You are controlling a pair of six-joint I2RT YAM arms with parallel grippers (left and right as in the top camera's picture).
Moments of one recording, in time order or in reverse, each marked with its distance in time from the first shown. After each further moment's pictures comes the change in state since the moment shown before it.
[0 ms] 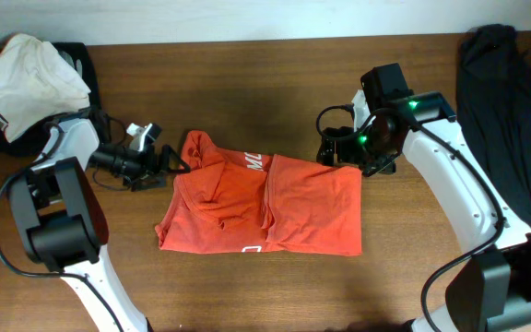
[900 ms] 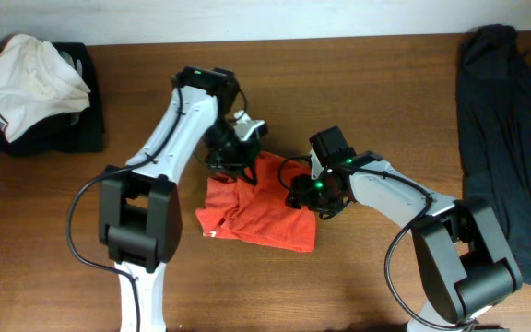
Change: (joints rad) left arm -0.570 -0.012 0.376 -0.371 -0.229 -0.220; right arm 0.191 0.123 -0.448 0.576 -0.098 0.214
